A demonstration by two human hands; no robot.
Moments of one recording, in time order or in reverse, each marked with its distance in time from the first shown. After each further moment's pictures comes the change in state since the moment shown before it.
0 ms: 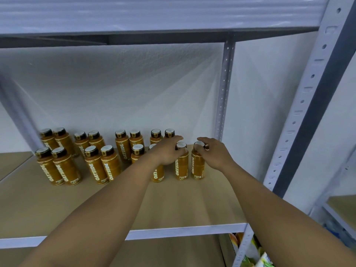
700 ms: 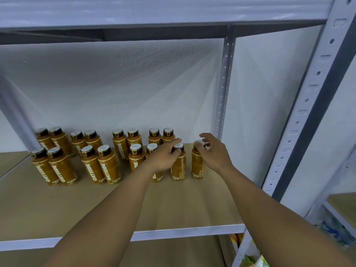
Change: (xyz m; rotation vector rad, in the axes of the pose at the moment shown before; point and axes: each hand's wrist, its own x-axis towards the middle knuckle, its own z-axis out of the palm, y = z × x) left_hand -0.006 -0.015 0.023 -0.325 0.068 -0.007; right_hand -0.002 0.006 0.011 0.210 0.132 0.015
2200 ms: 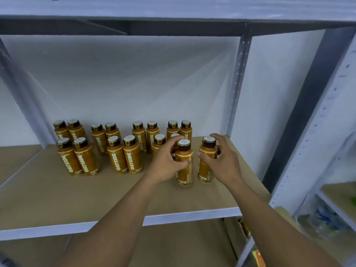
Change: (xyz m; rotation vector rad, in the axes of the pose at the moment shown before) left_hand -0.098 -0.041 -0.030 -0.443 0.119 0.127; right_hand -0.097 -0.057 0.044 0.044 0.157 -0.054
